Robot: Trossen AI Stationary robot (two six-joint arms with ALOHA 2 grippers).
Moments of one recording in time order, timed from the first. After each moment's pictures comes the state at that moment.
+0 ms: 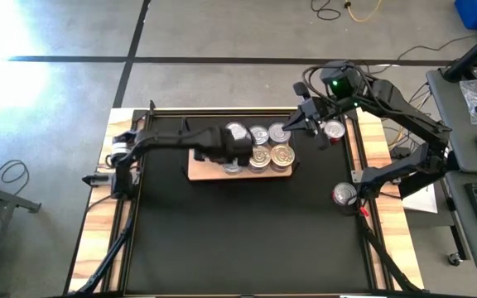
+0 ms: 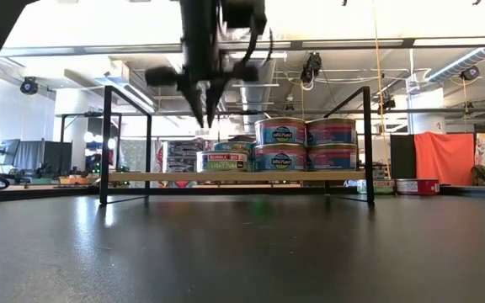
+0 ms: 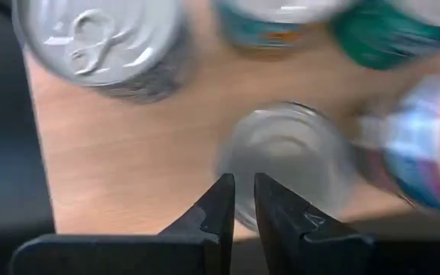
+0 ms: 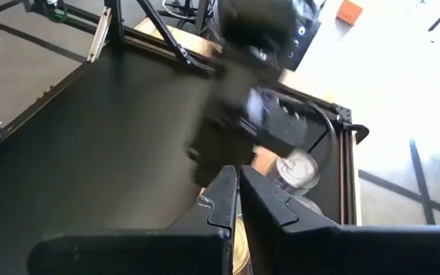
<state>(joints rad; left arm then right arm) 0.12 1.95 1.73 -1.24 -0.35 -1.31 -0.45 1.34 1.69 -0.95 -0.58 -0.60</state>
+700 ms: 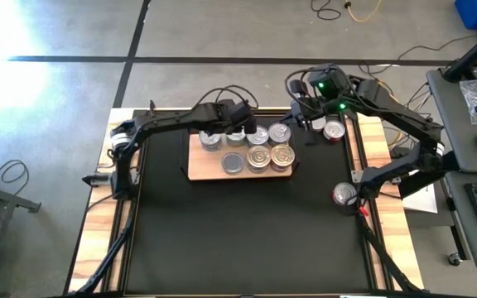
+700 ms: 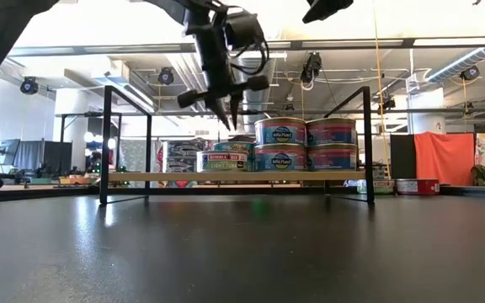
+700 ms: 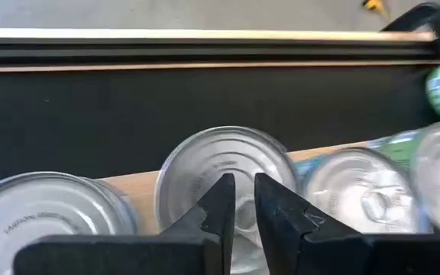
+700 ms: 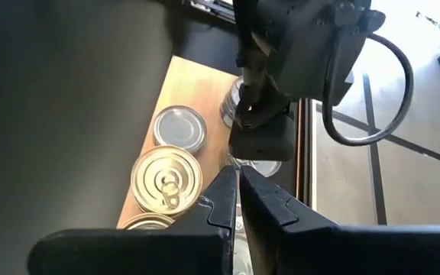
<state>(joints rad) 0.34 1.95 1.72 -0.87 -0.42 -1.08 -0.48 1.38 1.65 -0.97 -0.34 -0.66</state>
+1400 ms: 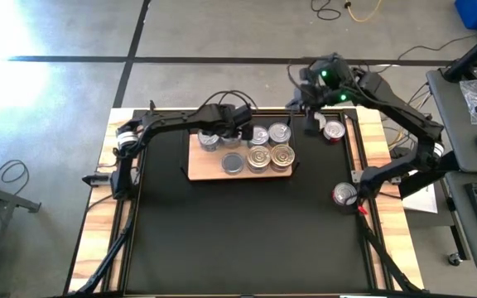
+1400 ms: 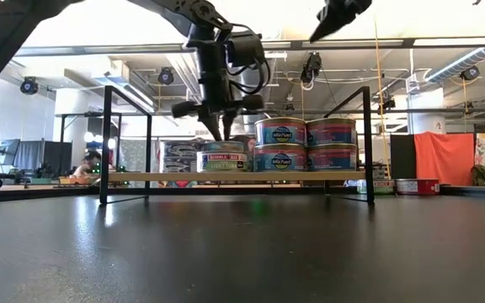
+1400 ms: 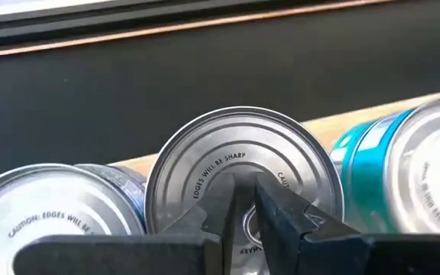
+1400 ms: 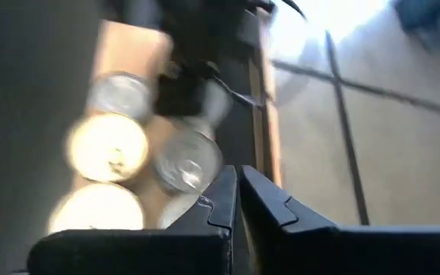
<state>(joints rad) 0.36 2.01 1.72 -0.95 -0.36 -1.00 -0.61 1.40 1.65 -0.99 -0.26 -0.64</state>
